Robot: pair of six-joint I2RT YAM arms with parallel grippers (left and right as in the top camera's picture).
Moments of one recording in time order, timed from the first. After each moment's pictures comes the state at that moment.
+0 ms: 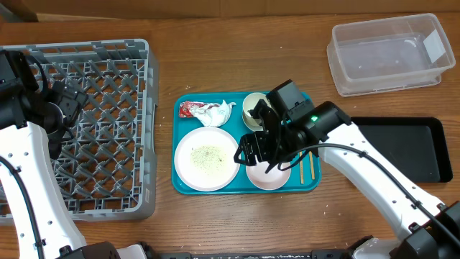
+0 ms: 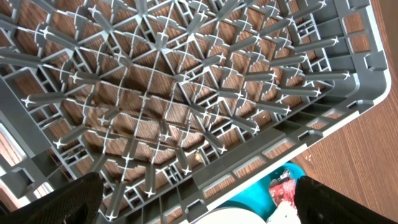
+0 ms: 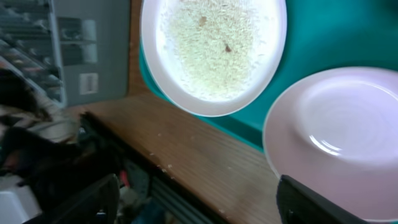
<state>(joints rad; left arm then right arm) 0.42 1.49 1.63 -1.31 -0.03 -0.75 0.58 1.56 1.26 -0.98 -0.53 0.40</state>
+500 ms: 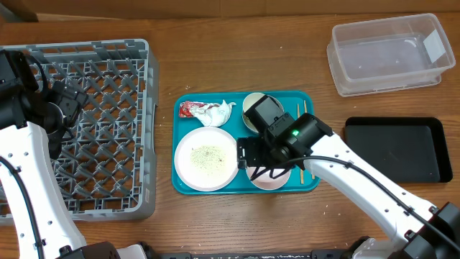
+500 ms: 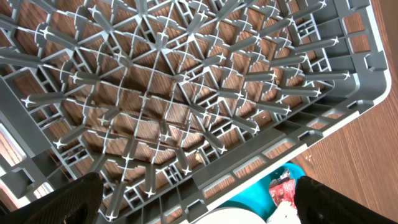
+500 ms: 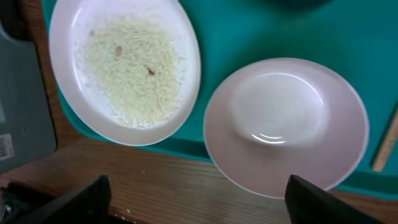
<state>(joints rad) 0.42 1.49 1.63 -1.31 -0.03 -0.75 0.71 1.56 1.27 -1.02 -0.15 0.68</state>
